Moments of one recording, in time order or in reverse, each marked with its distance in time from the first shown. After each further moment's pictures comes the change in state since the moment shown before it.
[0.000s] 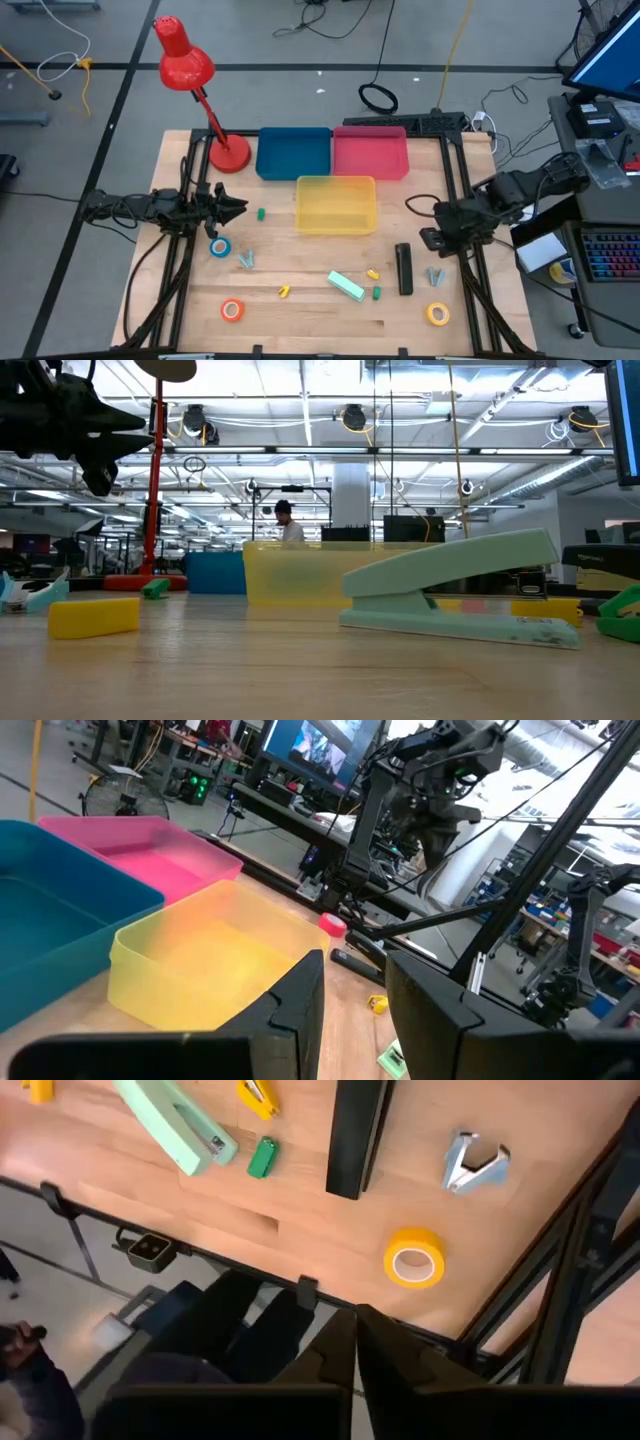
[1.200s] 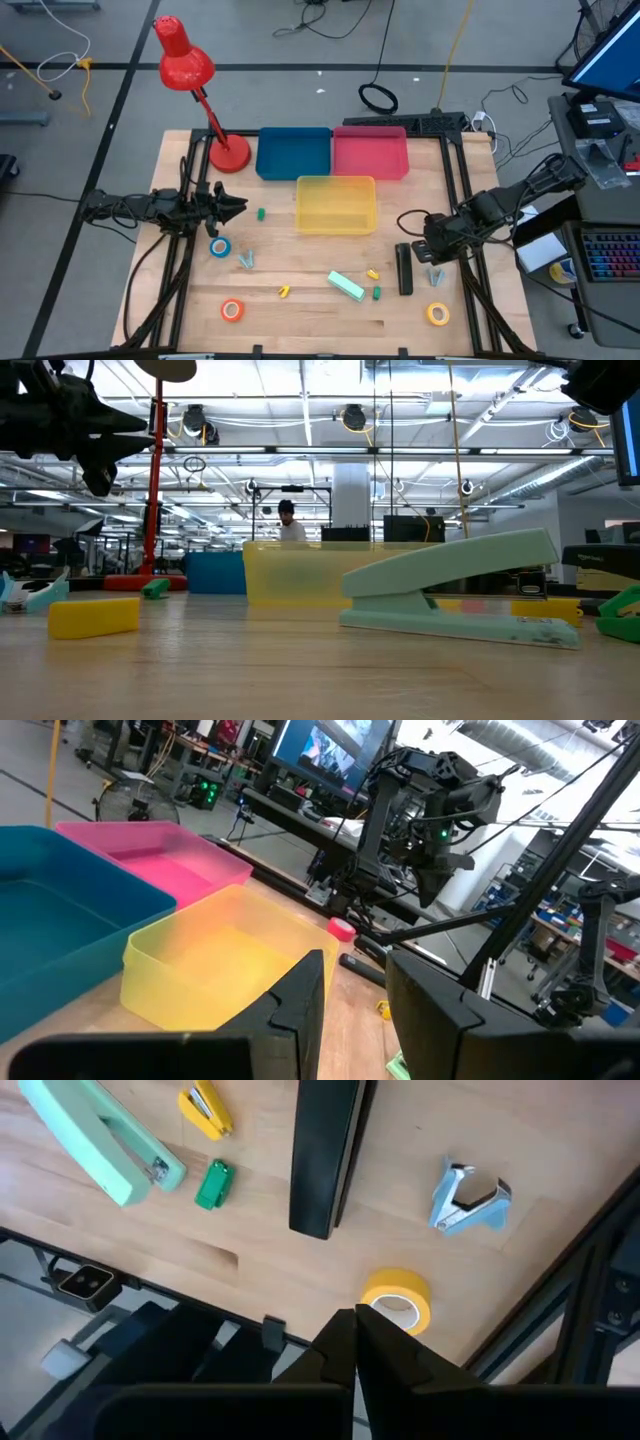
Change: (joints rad) left arm 0.000 0.000 0.000 0.000 -0.028 0.005; right arm 0.065 -0.003 -0.246 0.195 0.050 0.011
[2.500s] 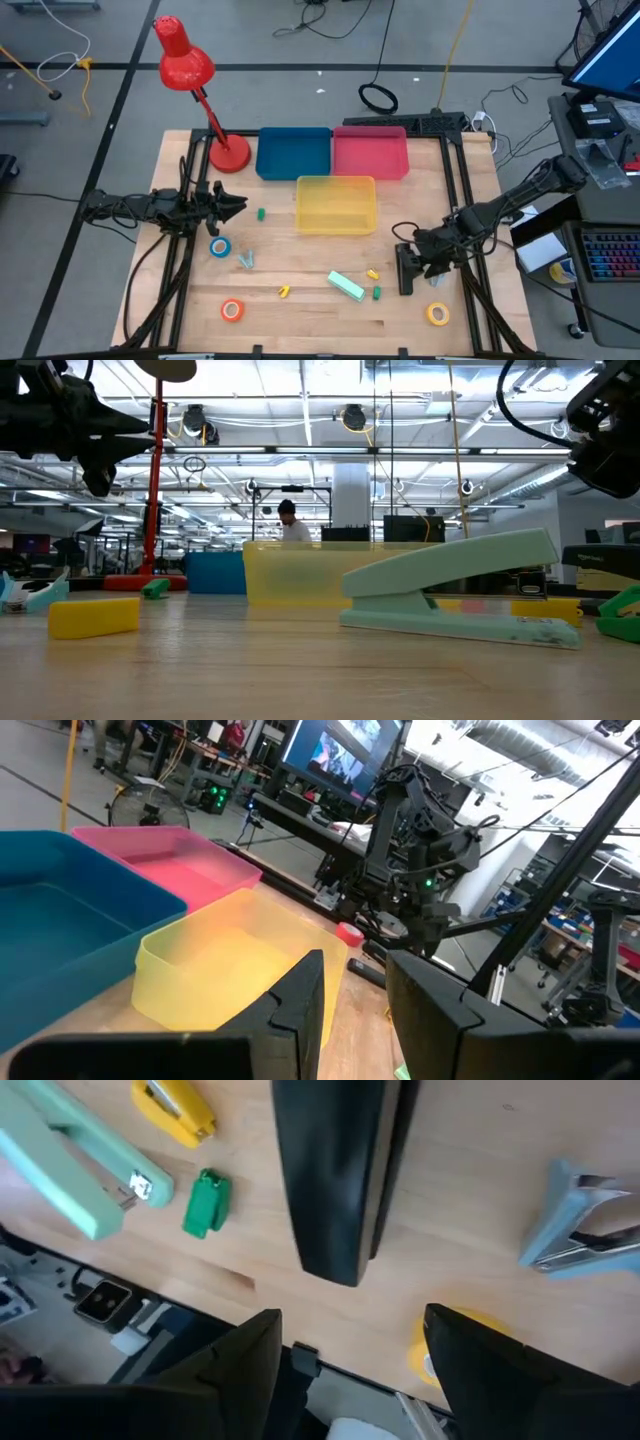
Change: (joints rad) left arm 0.000 0.000 0.000 0.001 -0.028 -0.001; right arm 0.000 -0.022 -0.400 0.565 -0.078 0.136
